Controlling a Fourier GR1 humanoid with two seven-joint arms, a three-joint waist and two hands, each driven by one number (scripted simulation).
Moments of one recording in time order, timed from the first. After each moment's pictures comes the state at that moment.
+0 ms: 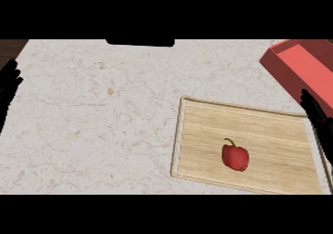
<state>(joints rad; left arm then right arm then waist) -0.19 0.59 0.02 -1.51 0.12 0.15 0.18 -0.08 -0.58 0.11 -1.34 -0.12 -0.10 -0.15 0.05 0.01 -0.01</state>
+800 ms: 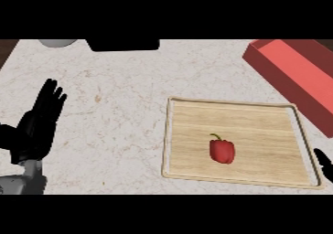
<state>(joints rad) -0.09 0.30 -0.02 -1.60 0.27 0.22 0.15 0.32 -0.50 -0.08 -1.79 0.06 -0.61 -0.16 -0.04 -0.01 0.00</state>
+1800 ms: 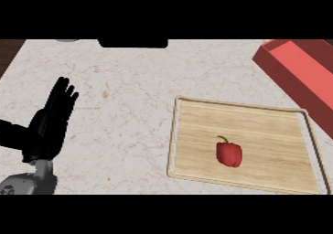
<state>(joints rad) -0.10 0.25 -0.06 -1.65 0.24 0.22 0.17 0.39 -0.87 0.11 -2.41 0.25 -0.20 0.78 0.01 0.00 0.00</state>
